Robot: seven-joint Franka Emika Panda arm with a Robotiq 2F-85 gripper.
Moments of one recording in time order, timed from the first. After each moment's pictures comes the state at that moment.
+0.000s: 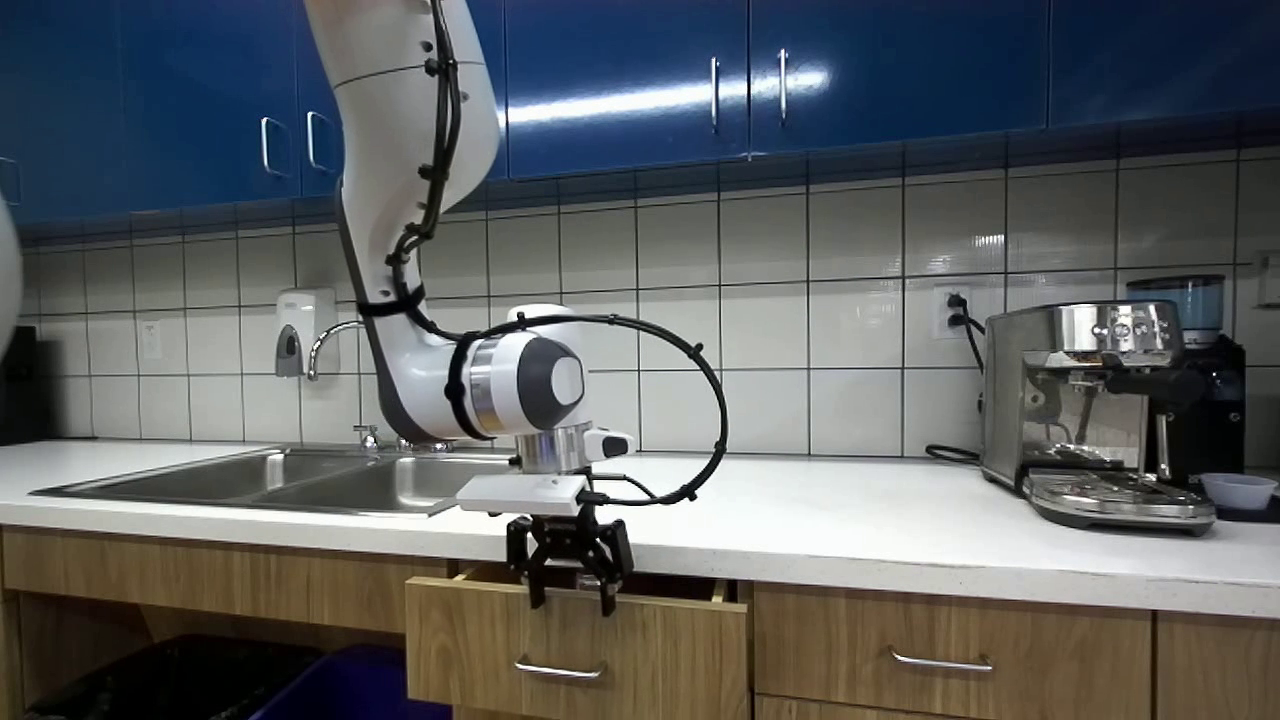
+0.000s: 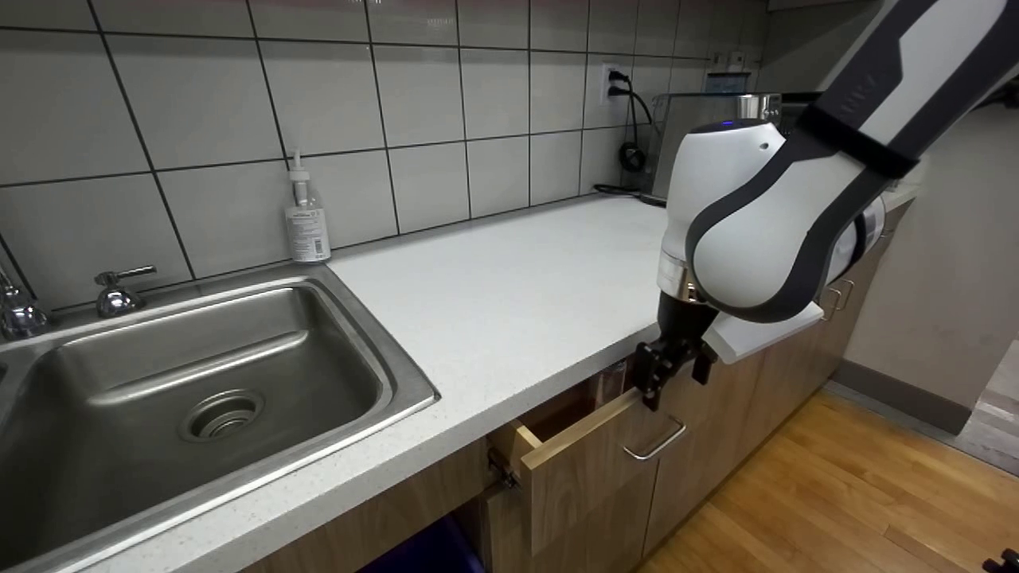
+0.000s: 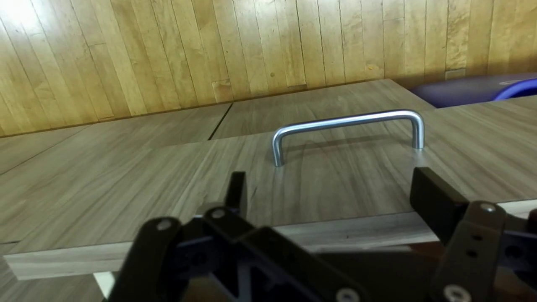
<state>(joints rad) 0.04 0.37 -0.13 -2.33 -0.08 2.75 0.10</state>
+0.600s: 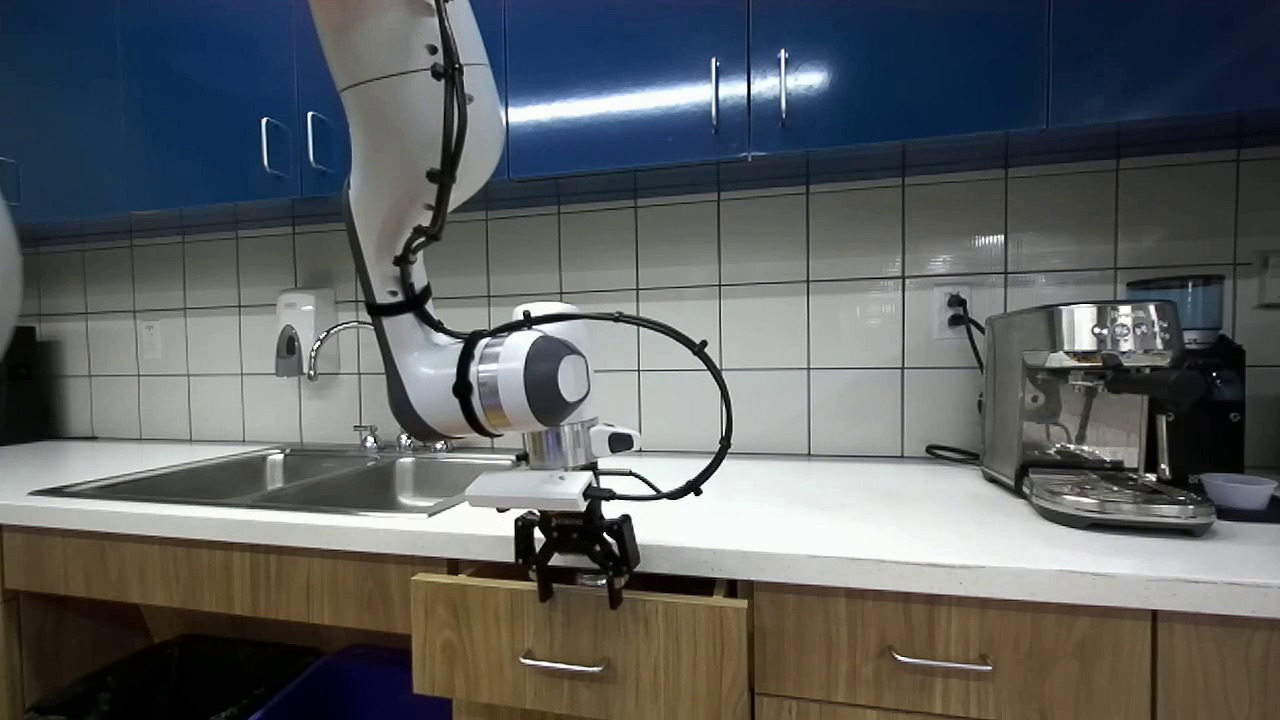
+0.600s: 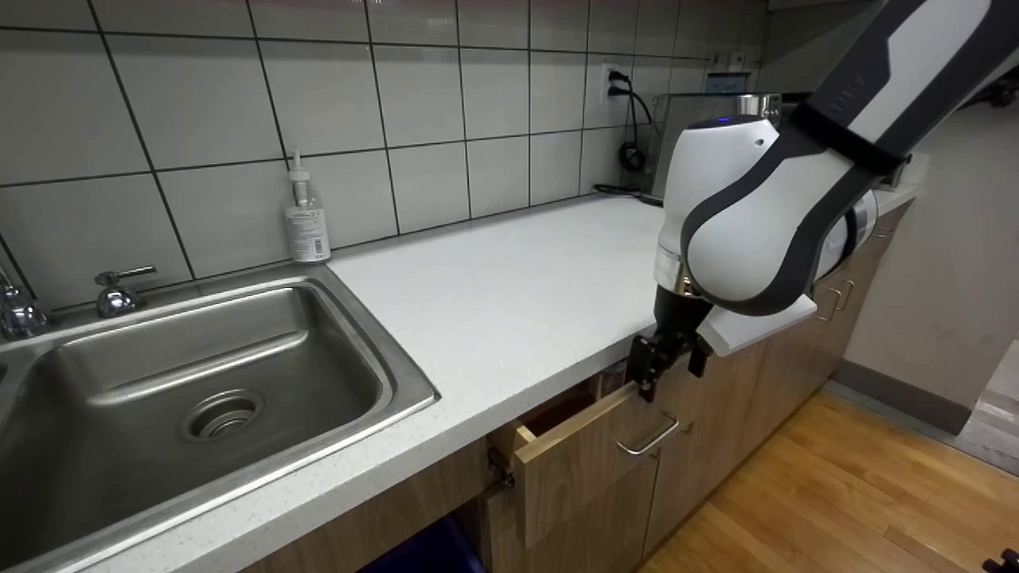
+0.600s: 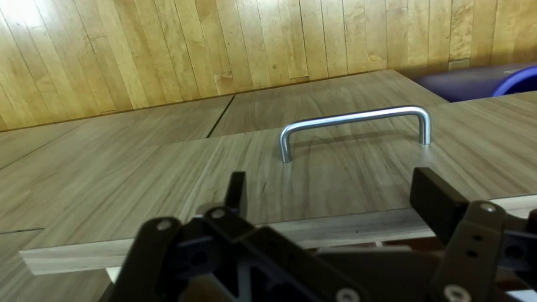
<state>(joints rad) 0.04 0.38 -0.14 -2.30 -0.08 2.75 0.10</state>
